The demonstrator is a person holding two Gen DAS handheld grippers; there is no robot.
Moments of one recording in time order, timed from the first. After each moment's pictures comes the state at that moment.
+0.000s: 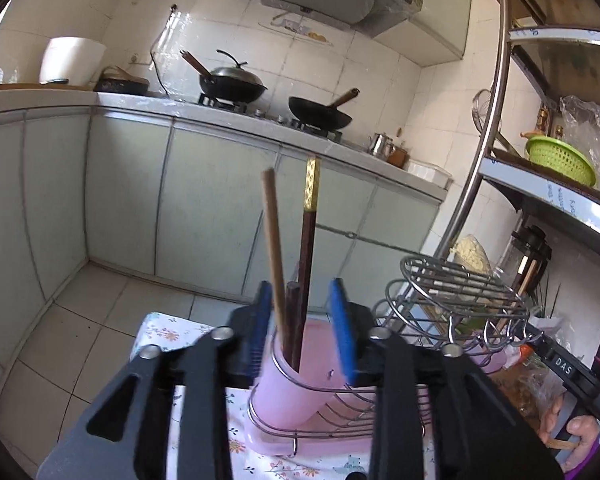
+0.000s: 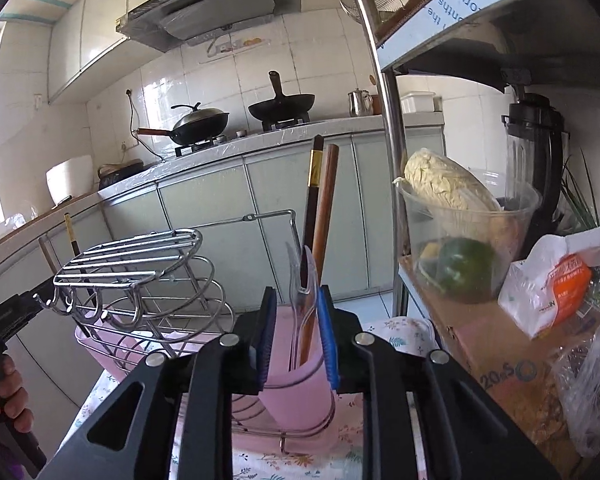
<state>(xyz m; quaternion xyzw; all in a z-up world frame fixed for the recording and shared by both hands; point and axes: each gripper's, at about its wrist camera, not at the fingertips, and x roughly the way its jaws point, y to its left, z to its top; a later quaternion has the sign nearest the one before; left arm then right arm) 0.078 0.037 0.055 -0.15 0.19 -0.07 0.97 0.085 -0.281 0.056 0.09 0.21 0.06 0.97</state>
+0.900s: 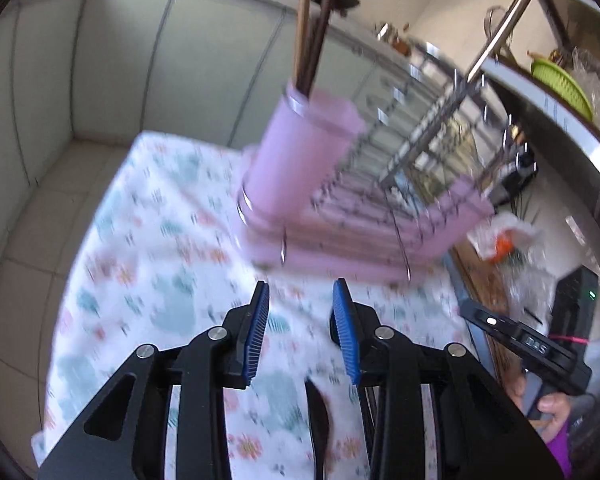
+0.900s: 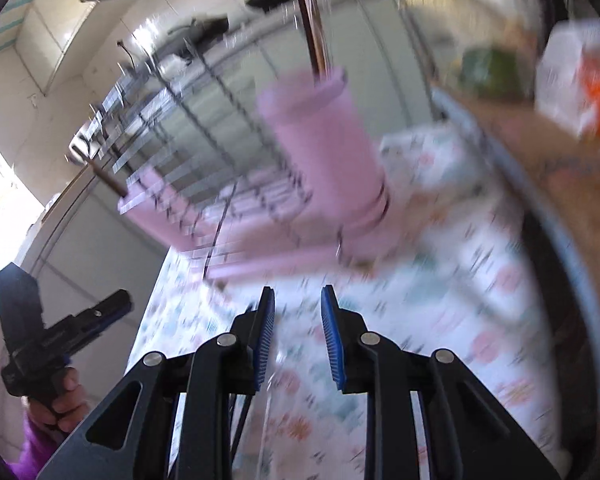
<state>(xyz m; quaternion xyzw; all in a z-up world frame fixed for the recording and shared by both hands) 0.023 0.030 -0.031 -0.19 0.41 -0.14 0.88 0.036 -0.273 -0.036 0.21 0.43 0.16 0.86</state>
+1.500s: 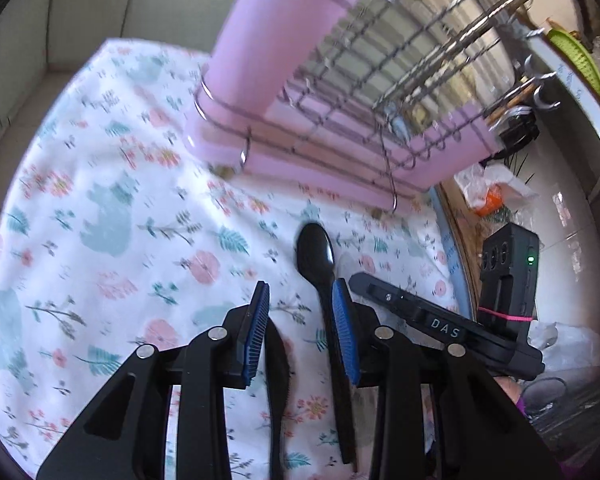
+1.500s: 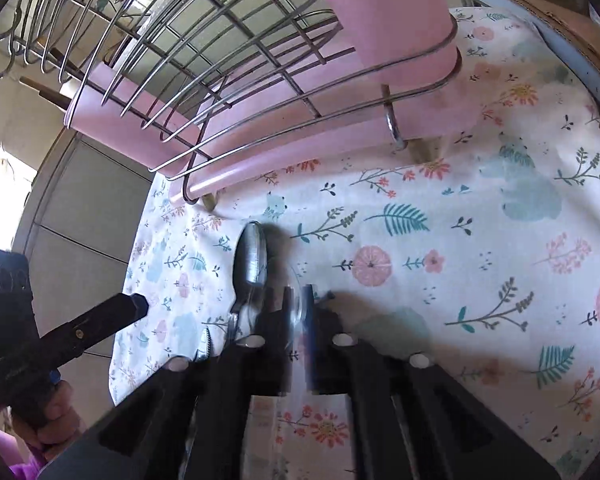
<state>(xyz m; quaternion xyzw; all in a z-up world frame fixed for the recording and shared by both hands) 0.035 -0.008 -0.070 -0.22 0.53 -0.19 0.80 0.067 -0.223 -0.110 0.21 0.54 0.20 0.79</state>
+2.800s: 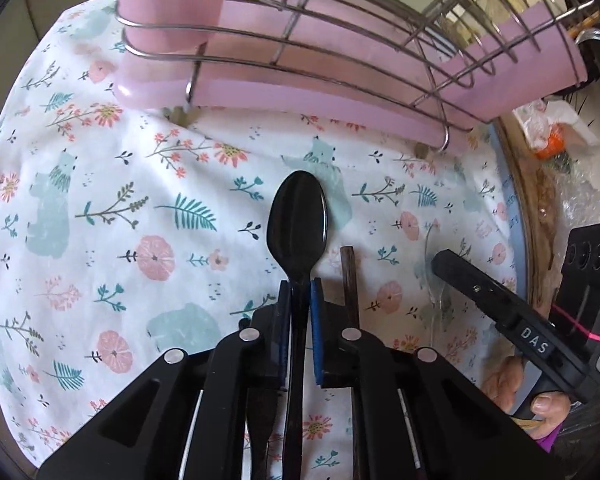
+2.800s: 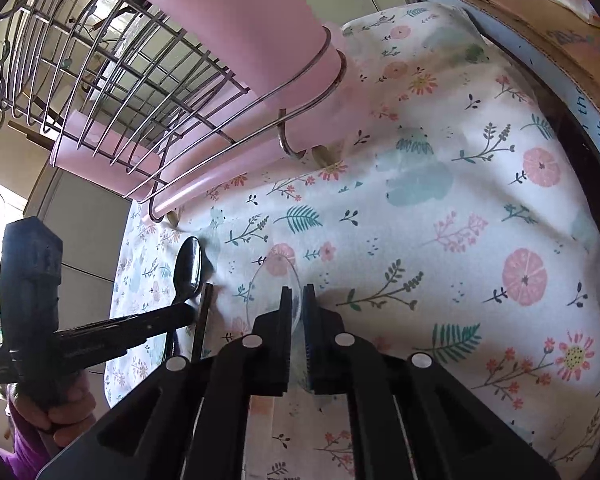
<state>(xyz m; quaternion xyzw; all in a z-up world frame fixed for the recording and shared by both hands) 0.083 -0.075 -0.107 -0.11 0.64 -0.15 0.75 0.056 -0.279 -0.109 0.23 0.54 0.15 0.80</state>
